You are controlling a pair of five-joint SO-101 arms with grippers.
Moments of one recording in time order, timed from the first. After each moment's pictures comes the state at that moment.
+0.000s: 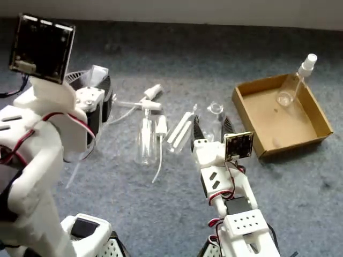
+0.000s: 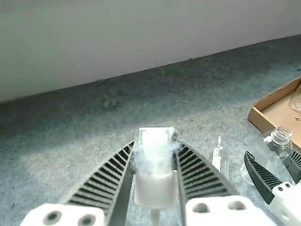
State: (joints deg) left arm 8.0 -30.8 -33.6 100.5 1.7; right arm -17.6 -67.6 95.3 -13.1 -2.9
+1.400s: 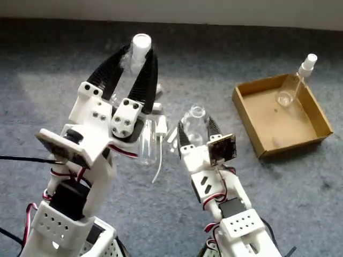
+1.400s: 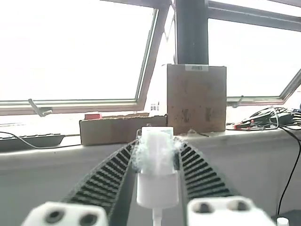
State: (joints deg) left arm 21.3 -66.8 47.0 2.9 1.6; right arm -25.8 -67.6 95.3 -13.1 3.5
